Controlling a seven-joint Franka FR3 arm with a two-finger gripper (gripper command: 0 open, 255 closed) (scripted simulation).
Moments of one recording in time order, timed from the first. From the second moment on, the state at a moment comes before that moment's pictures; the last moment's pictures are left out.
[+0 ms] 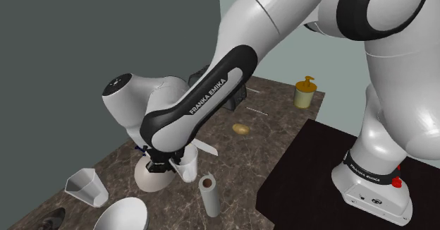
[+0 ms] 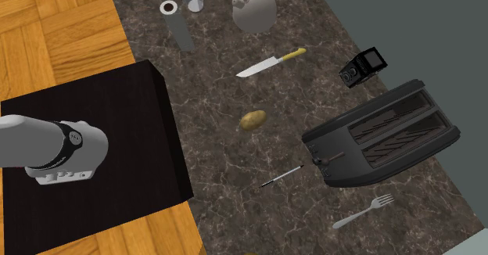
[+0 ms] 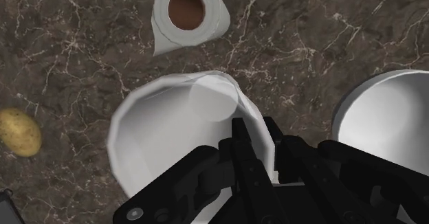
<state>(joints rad) 0.48 0.48 0.29 -1.76 -0.24 2.09 0.98</state>
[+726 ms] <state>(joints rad) 0.50 0.57 0.27 -1.78 -0.28 2.20 1.01</state>
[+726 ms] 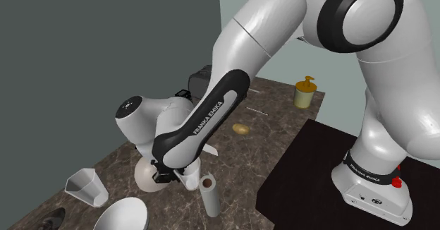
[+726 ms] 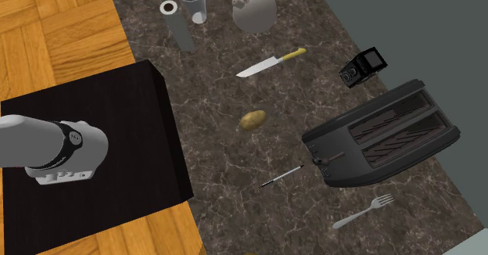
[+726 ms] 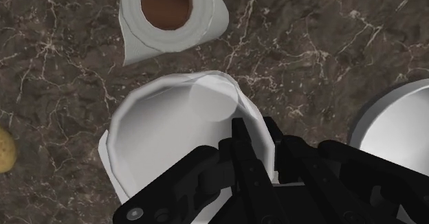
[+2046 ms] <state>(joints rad) 0.53 0.77 0.23 -1.75 -0.34 2.36 1.06</state>
